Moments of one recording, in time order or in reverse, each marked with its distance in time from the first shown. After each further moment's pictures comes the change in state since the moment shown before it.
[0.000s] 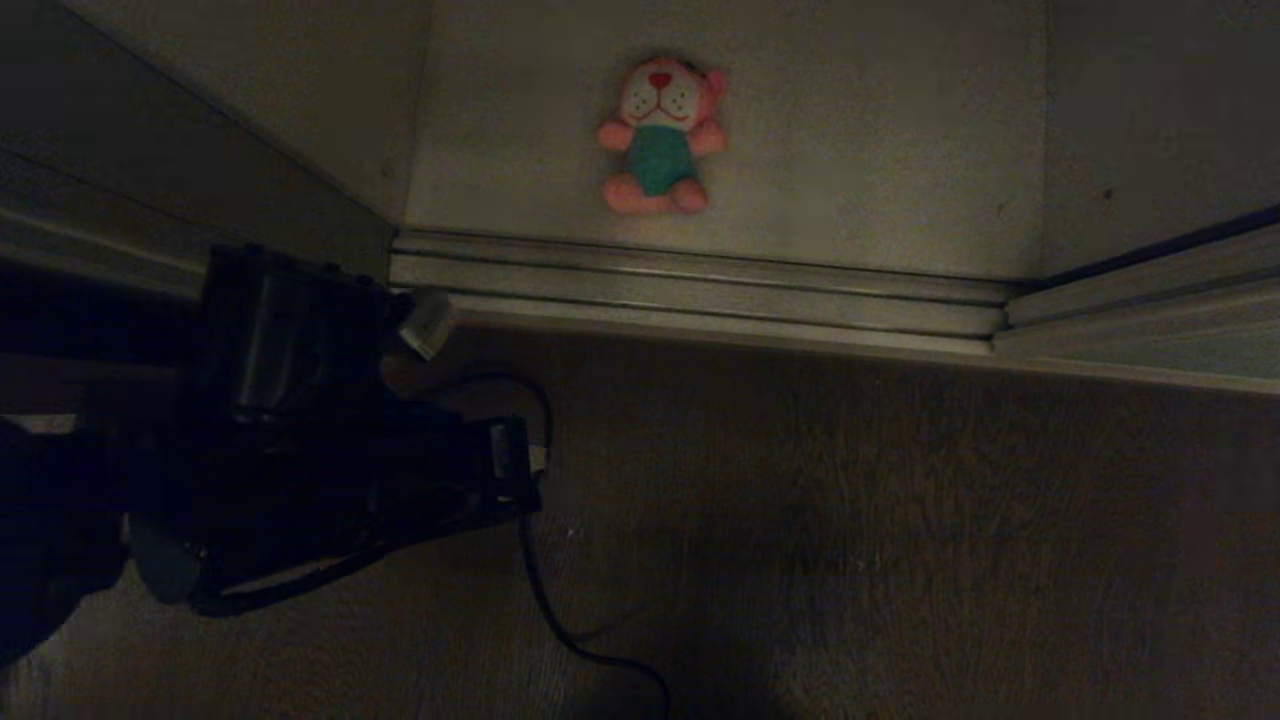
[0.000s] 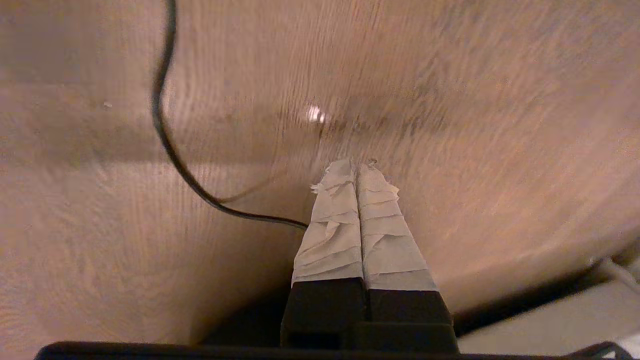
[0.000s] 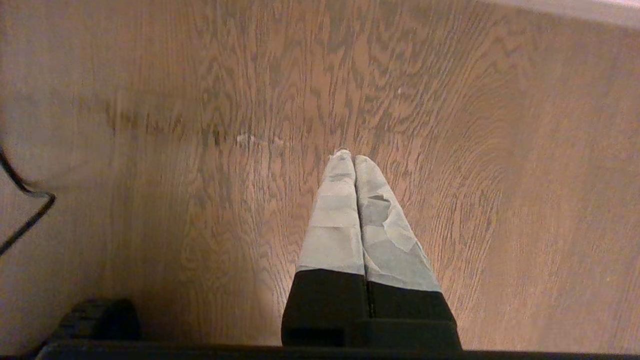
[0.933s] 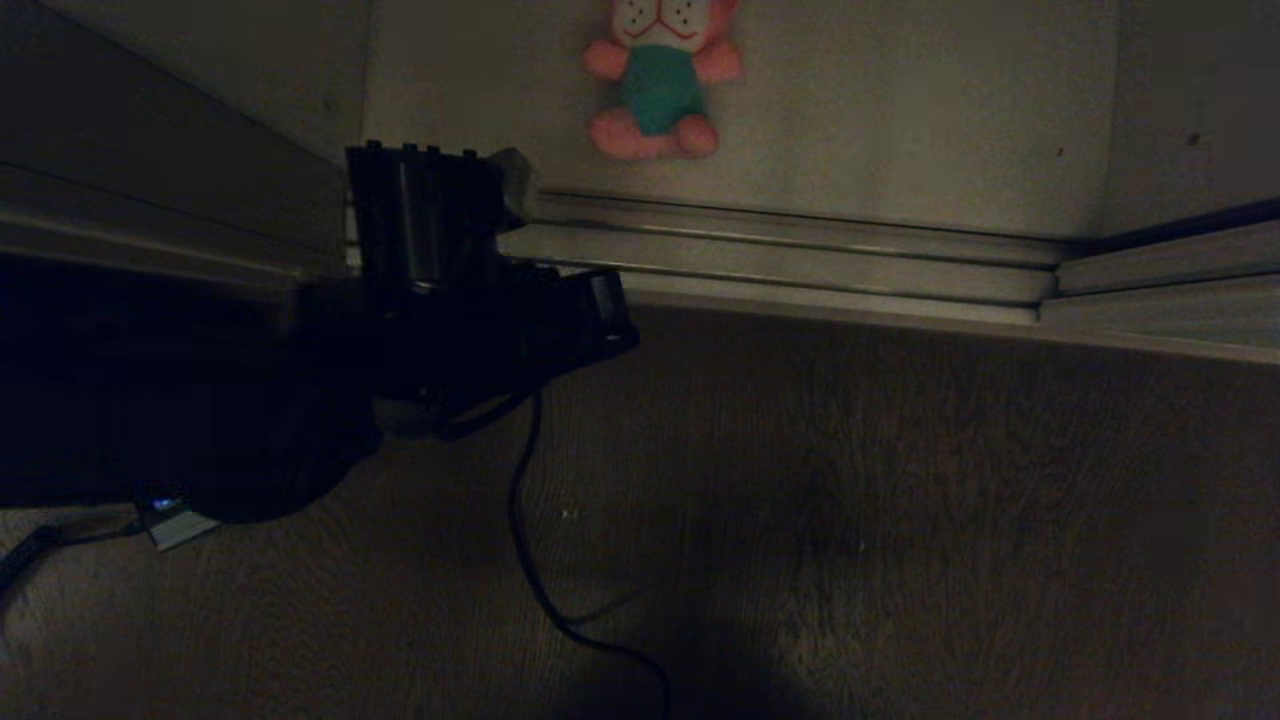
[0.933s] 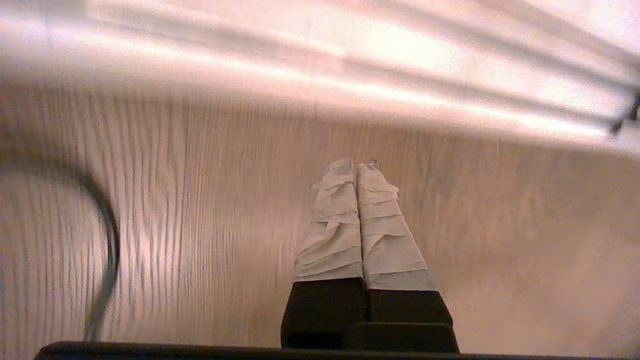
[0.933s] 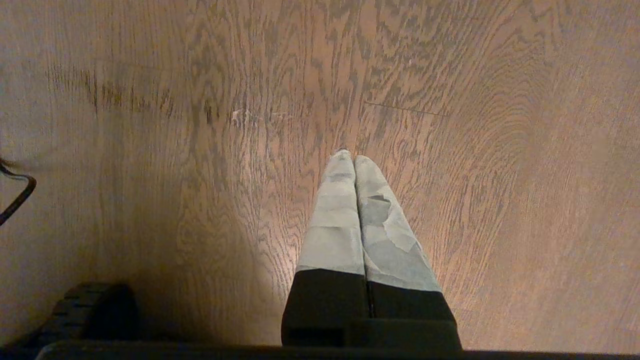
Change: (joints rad) left arm 0.010 0.271 -0.278 -0.381 0.068 0.126; right arm 0.000 0.000 0.000 0.000 0.000 0.000
